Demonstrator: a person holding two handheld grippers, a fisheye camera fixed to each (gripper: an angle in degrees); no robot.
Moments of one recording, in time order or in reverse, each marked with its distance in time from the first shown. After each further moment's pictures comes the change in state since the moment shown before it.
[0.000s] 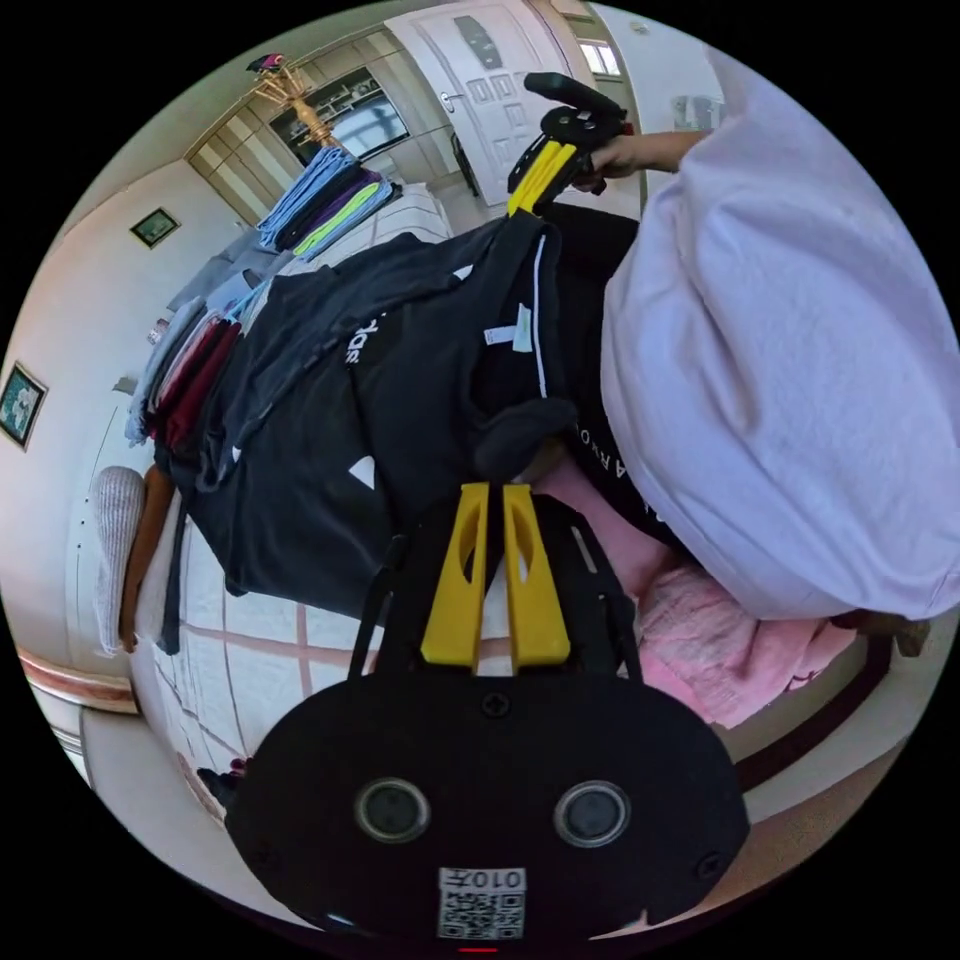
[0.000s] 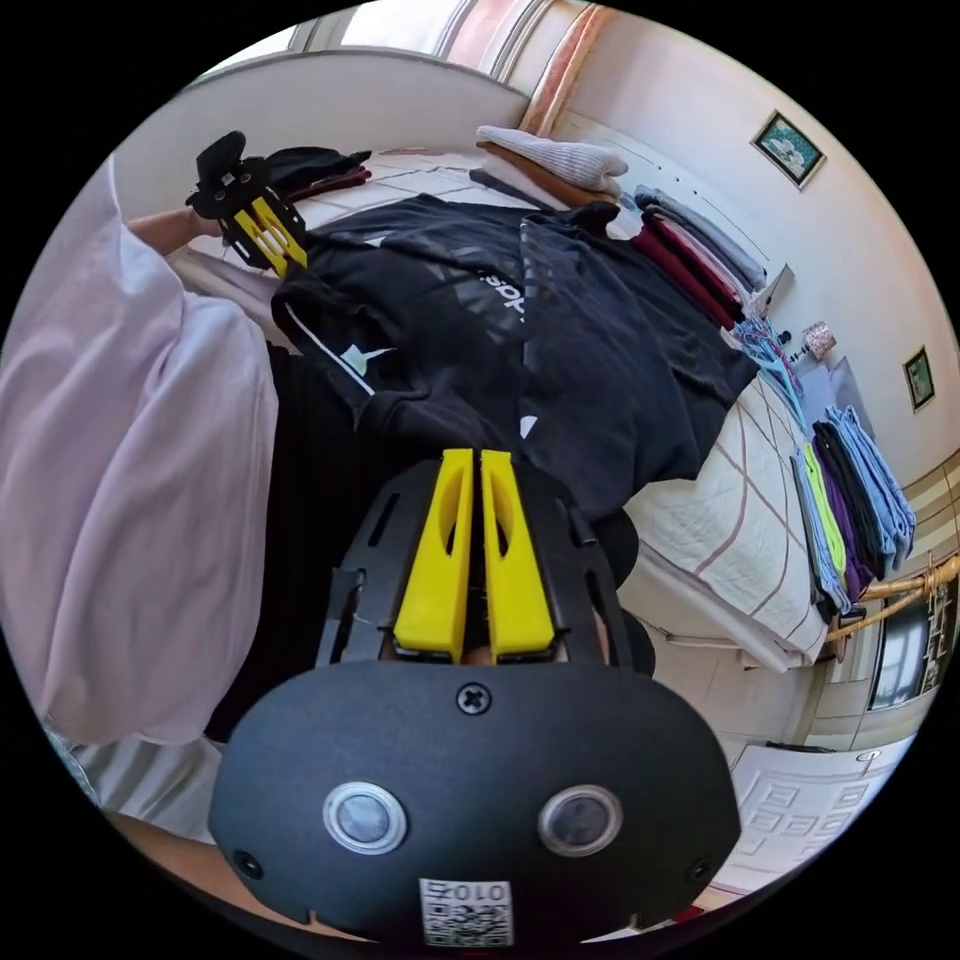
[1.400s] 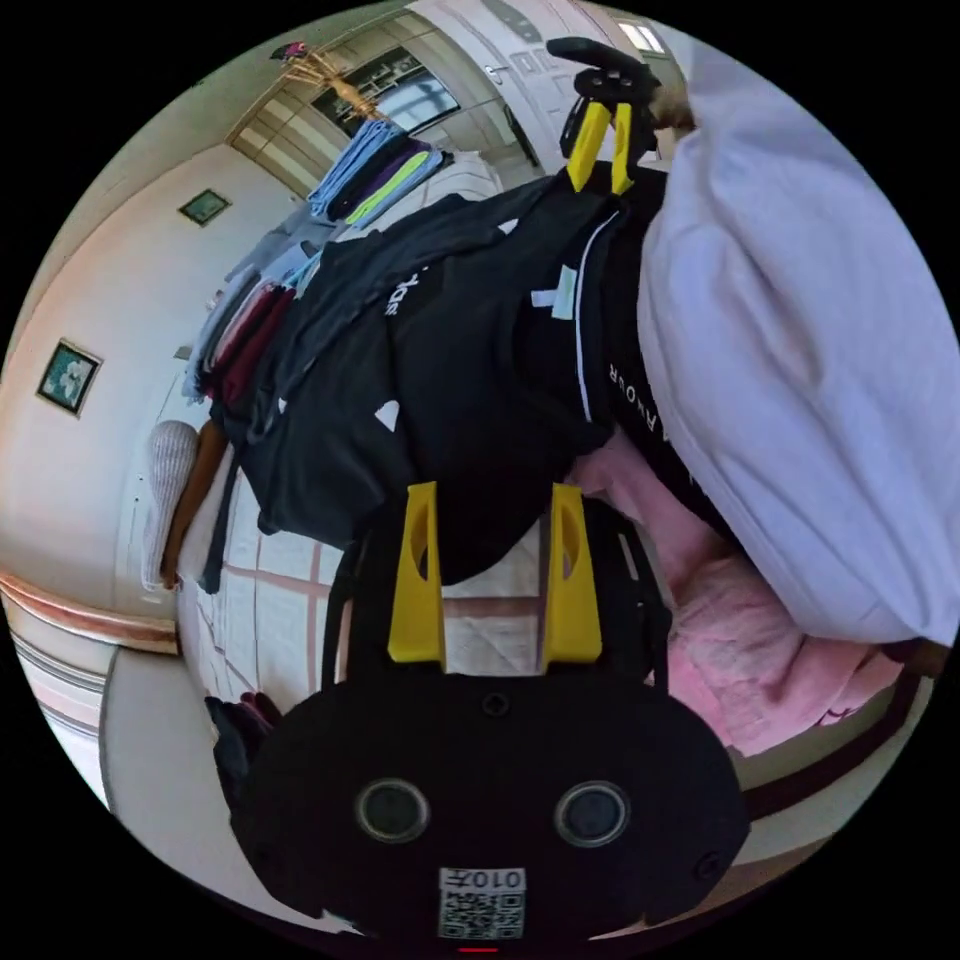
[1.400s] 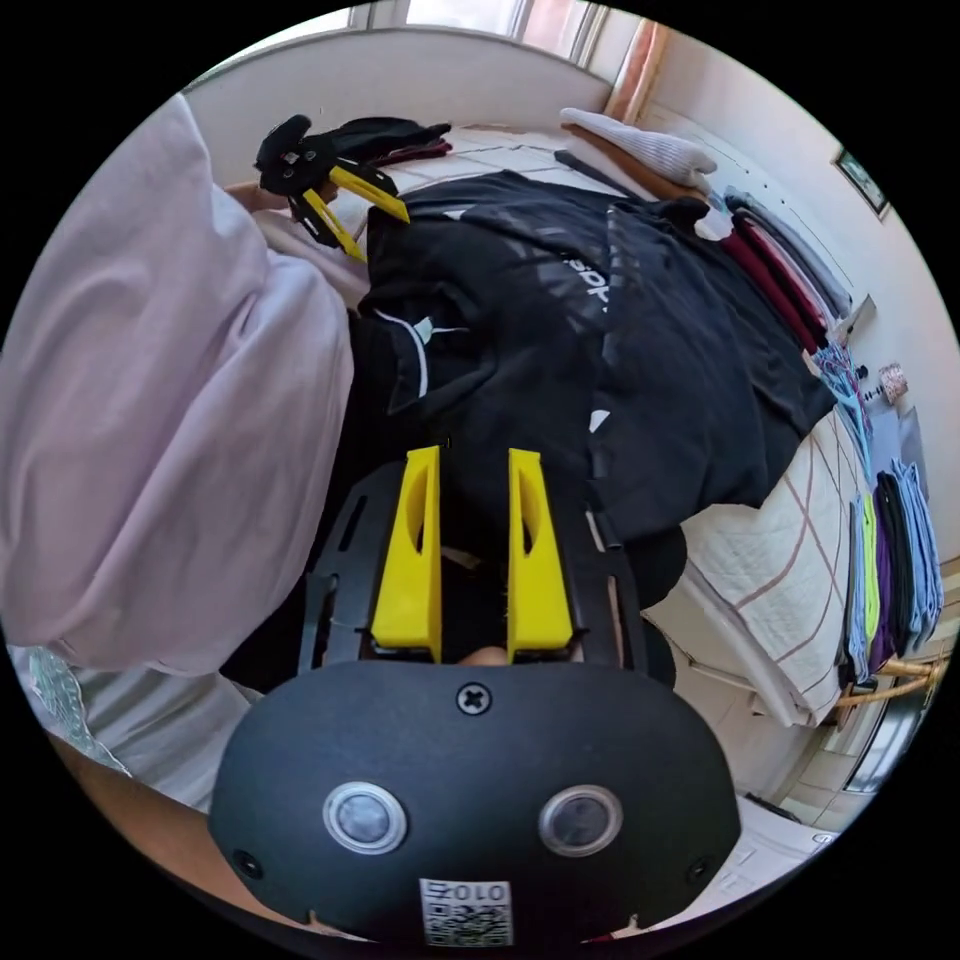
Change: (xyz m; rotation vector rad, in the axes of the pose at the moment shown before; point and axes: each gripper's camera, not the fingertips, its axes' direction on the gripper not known) left arm 0.046 0.067 0.093 -0.081 -0.240 -0.061; right arm 0.059 -0.073 -0.017 -0.098 -0.167 -0.179
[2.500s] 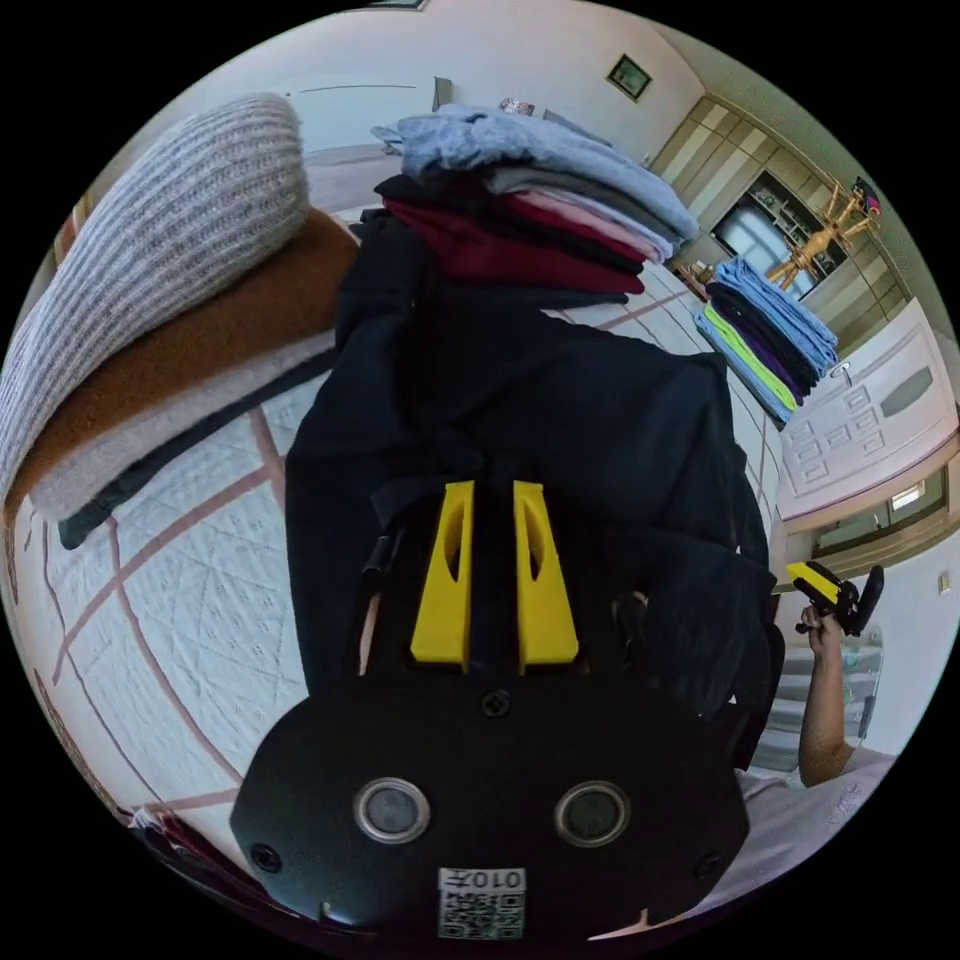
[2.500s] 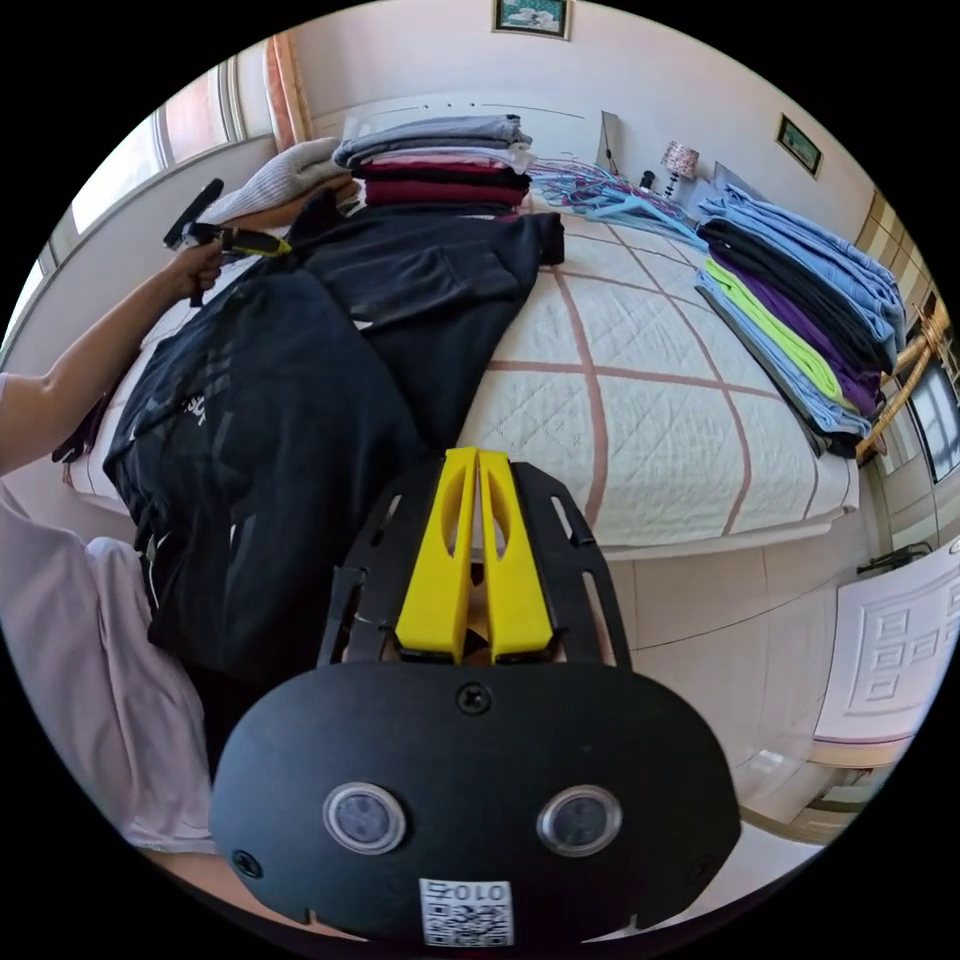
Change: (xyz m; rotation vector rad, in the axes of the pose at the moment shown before) left arm -0.555 -0.024 0.418 -0.095 0.426 -1.057; right arm 0.247 0.057 -0.046 0.118 0.118 0.700
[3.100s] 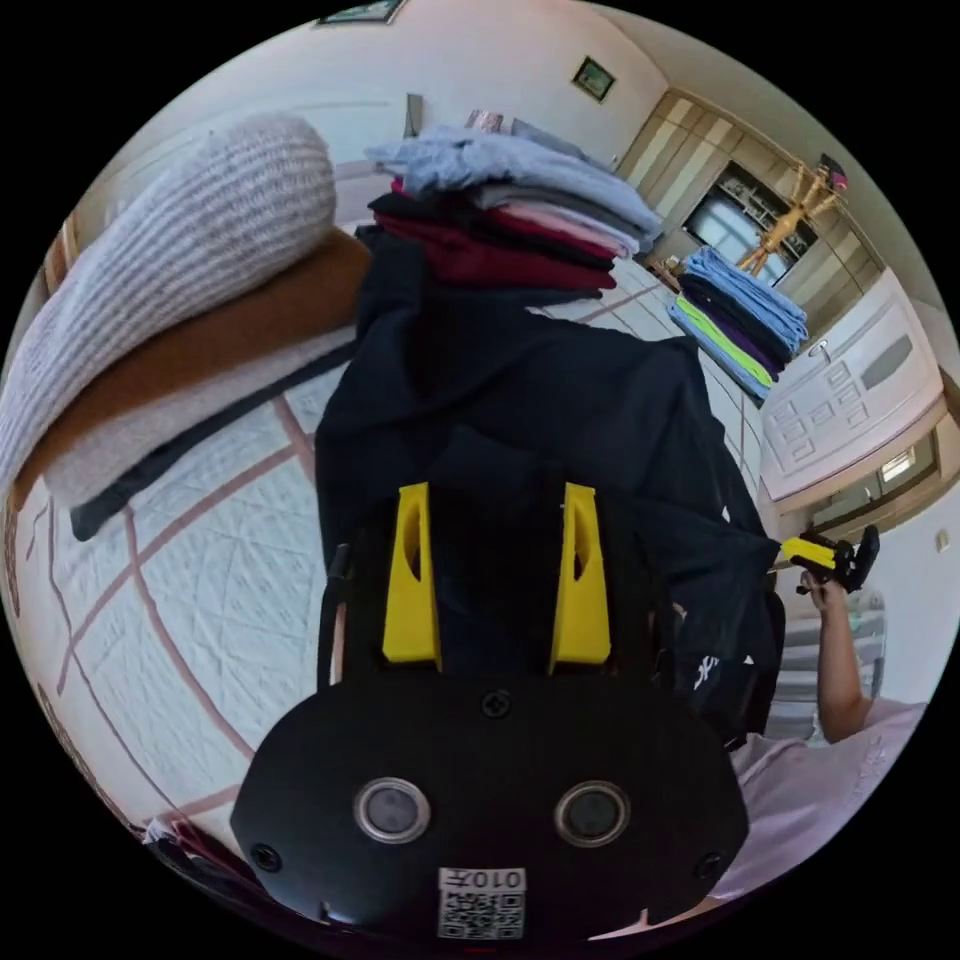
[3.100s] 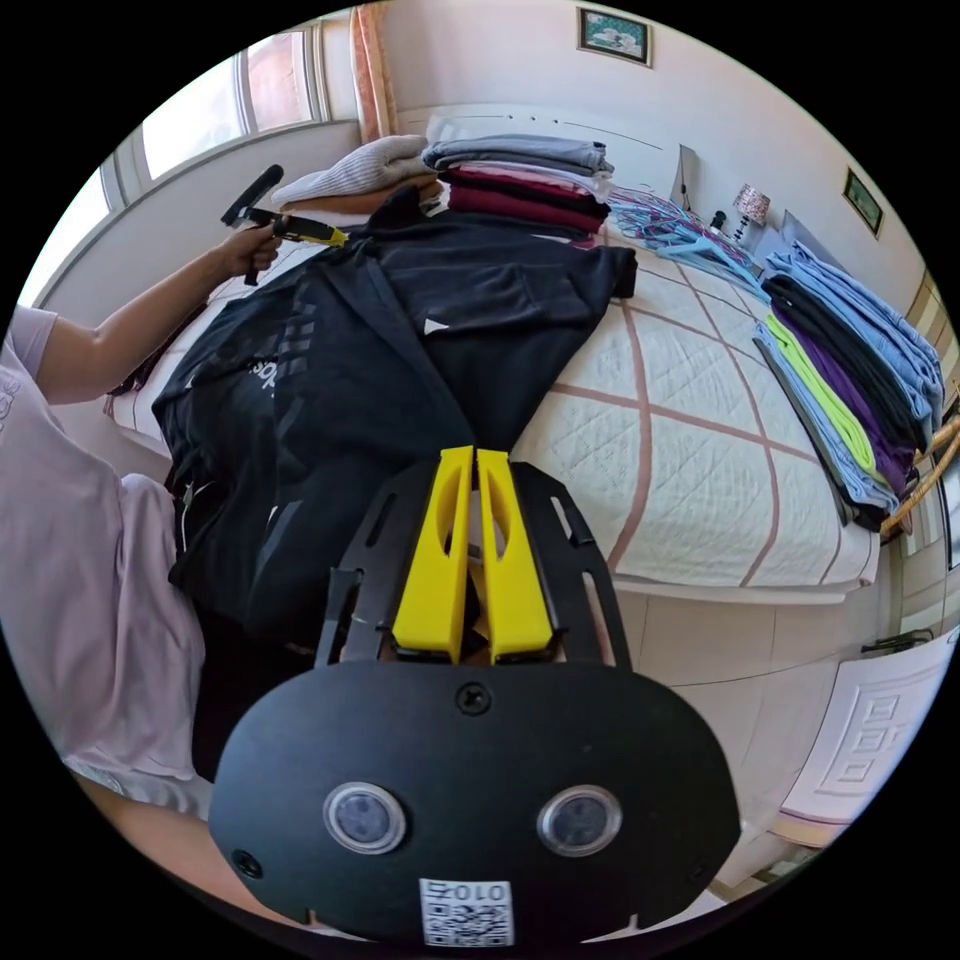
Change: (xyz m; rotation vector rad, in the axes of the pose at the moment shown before) left arm -0.060 -0.001 -0.010 0.002 0.071 0.048; right arm -0.001 0.010 -0.027 0.003 -0.093 -0.172
